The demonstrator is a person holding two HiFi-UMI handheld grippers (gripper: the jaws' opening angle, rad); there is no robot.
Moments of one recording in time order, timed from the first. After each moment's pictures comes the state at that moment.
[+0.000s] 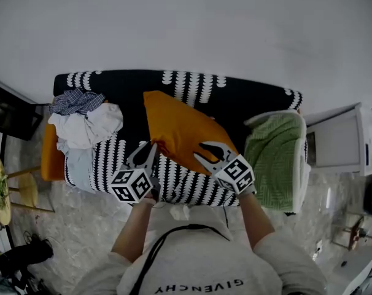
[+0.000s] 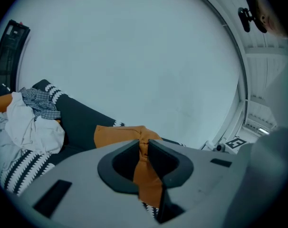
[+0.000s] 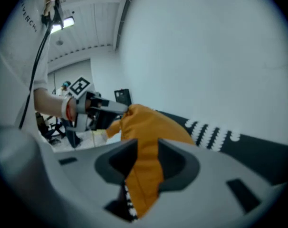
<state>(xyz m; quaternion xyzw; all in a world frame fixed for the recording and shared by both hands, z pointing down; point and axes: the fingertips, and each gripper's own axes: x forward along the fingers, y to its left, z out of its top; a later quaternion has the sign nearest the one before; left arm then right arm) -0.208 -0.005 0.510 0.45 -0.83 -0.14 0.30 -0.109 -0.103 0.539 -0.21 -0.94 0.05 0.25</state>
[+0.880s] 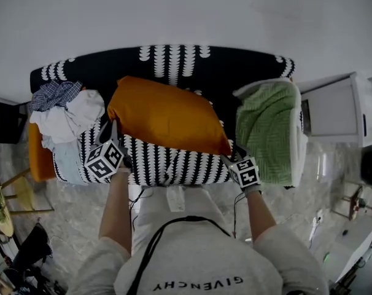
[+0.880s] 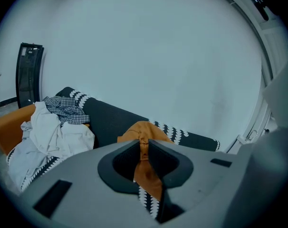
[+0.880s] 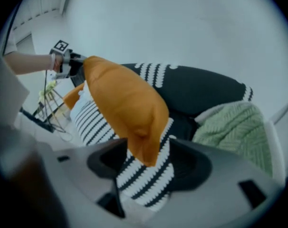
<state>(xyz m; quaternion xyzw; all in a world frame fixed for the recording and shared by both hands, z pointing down) -0.297 0.047 0.588 0.33 -0.89 -0.08 0.31 0.074 -0.204 0.718 0.05 -0.87 0.08 0.48</state>
